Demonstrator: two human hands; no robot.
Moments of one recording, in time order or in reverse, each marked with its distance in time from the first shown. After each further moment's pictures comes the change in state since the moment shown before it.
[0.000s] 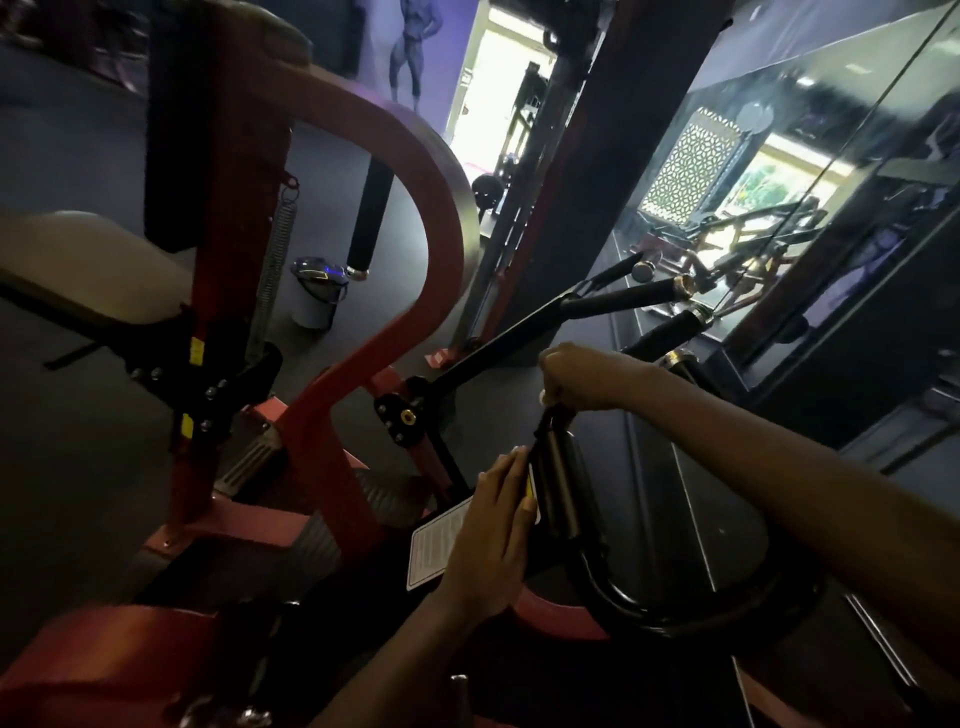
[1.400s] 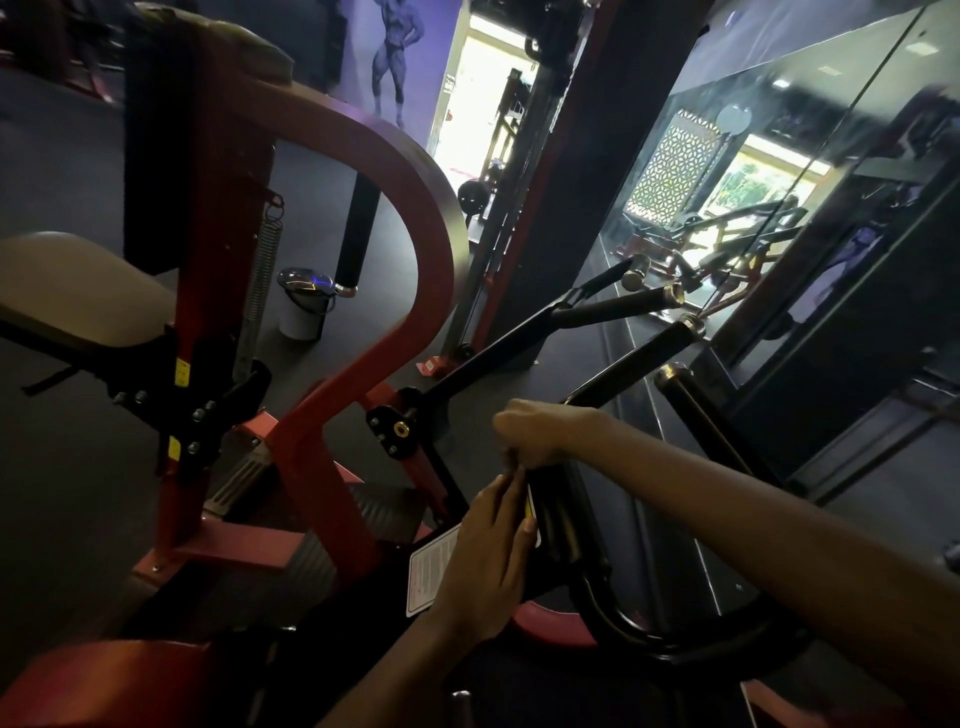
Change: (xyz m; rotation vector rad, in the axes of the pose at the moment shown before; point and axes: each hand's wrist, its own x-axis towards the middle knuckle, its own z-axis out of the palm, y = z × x) left_hand 0.004 0.001 -0.008 0.066 -0.014 0.099; right_hand 0.010 -0.051 0.005 0.009 -0.241 -0.150
